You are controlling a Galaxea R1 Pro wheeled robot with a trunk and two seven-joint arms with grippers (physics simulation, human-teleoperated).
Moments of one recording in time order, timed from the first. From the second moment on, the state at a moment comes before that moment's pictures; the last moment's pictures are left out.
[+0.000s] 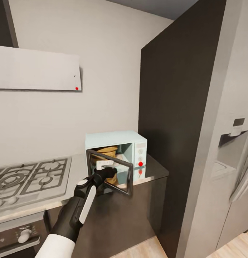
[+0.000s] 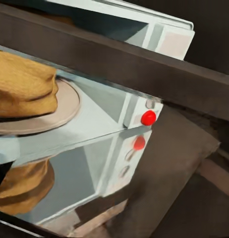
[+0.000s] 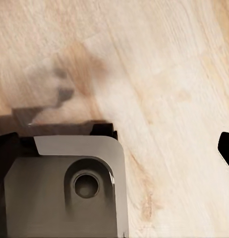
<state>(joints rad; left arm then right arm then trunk) -0.53 -0.17 -0.10 -1.20 0.15 0.42 -0.09 -0.17 -0.16 -0.39 0.03 0.32 -0.06 0.17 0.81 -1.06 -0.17</state>
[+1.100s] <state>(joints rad) -0.53 -0.17 -0.28 -1.20 0.15 0.41 -0.07 -0.17 -0.16 -0.40 0.03 0.31 -0.06 0.17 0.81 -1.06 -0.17</state>
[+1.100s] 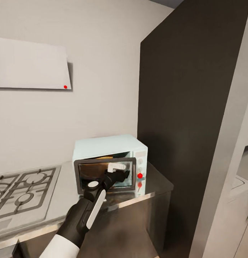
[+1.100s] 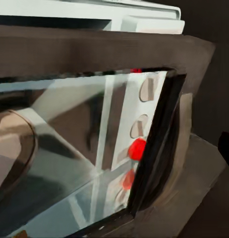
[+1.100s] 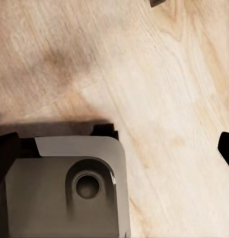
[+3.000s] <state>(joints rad) -0.53 -0.16 -0.40 -1.24 0.28 0.41 0.17 -0.17 -0.14 -0.38 0.02 0.33 -0.06 0.17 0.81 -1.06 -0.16</state>
